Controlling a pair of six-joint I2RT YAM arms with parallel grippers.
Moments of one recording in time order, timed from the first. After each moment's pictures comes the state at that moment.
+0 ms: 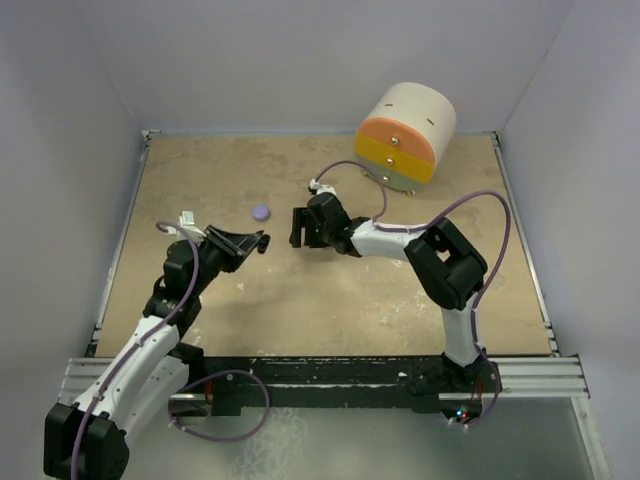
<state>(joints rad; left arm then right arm) -0.27 0.74 0.36 0.13 0.15 -1.18 0.75 1.99 1.23 0.03 0.08 0.59</state>
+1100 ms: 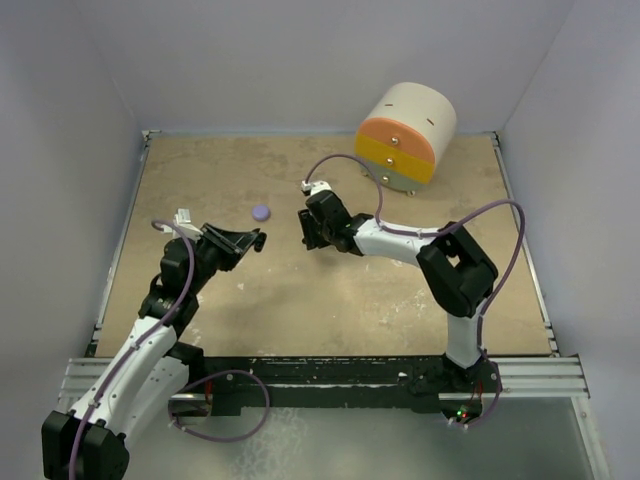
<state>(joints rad) -0.27 0.70 0.42 0.02 0.12 -1.16 0.78 1.92 1.27 -0.14 0.21 0.34</state>
